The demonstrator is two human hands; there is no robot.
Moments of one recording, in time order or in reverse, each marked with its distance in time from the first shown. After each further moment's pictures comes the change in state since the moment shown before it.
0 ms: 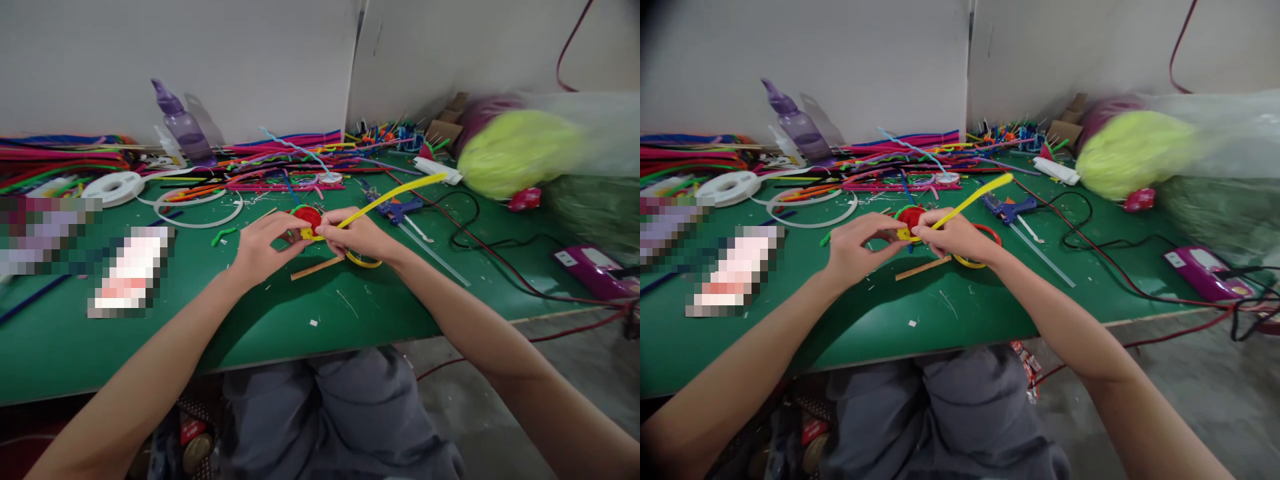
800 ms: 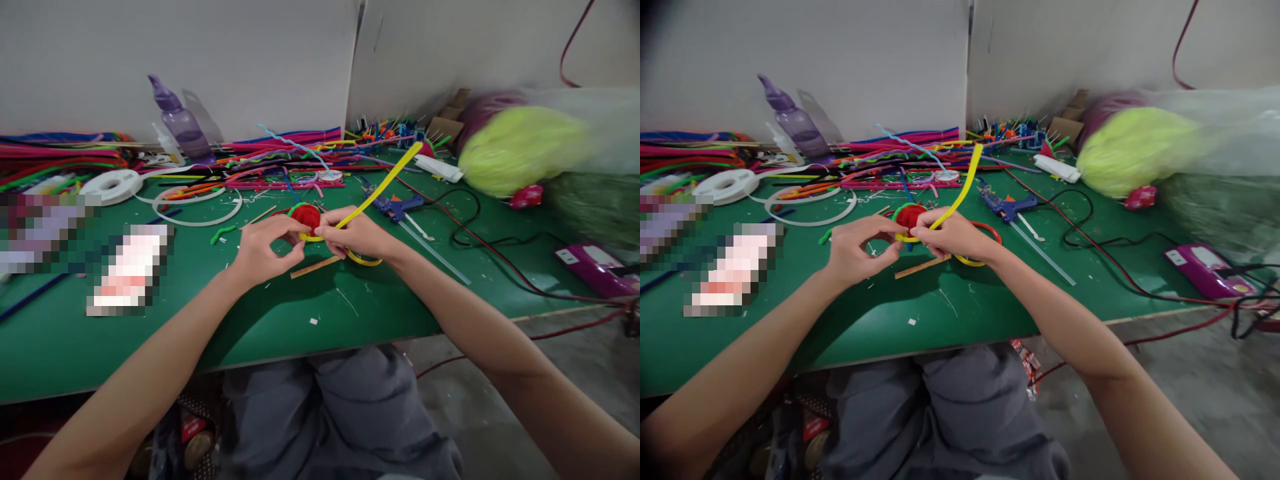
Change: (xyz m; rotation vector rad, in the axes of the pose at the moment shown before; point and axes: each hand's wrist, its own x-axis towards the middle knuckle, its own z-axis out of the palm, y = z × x) left_hand -0.001 0.006 -0.001 0.026 -0.026 -0.004; right_hand 0.000 0.001 0.002 0.042 -0.036 0.022
